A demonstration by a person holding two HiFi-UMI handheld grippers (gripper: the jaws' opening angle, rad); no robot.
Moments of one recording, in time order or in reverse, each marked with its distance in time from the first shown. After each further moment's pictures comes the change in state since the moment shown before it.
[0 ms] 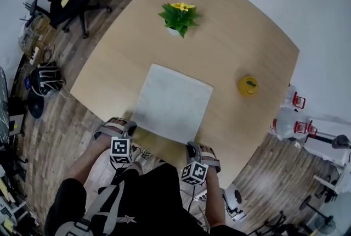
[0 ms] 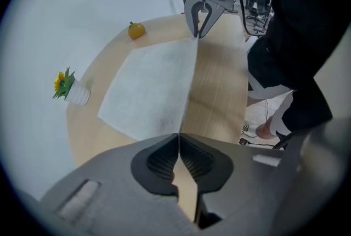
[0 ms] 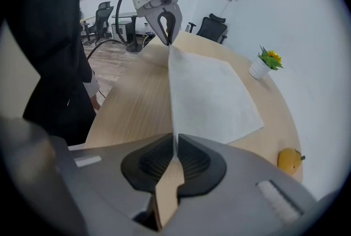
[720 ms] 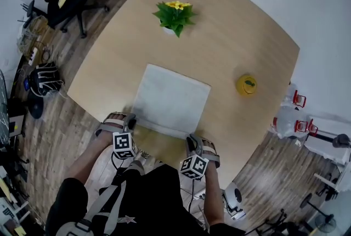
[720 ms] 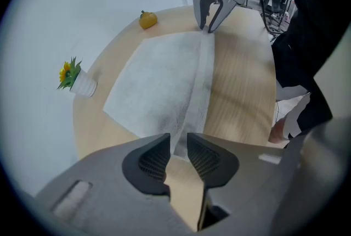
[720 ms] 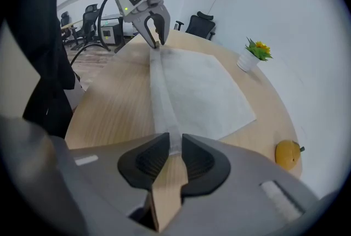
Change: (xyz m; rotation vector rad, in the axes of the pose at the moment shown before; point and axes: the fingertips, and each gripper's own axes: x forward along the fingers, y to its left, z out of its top) left arm 0.025 0.029 -0.001 -0.087 0.058 0.059; right arm 0.019 -0.036 -0.010 0.084 0.001 -0.060
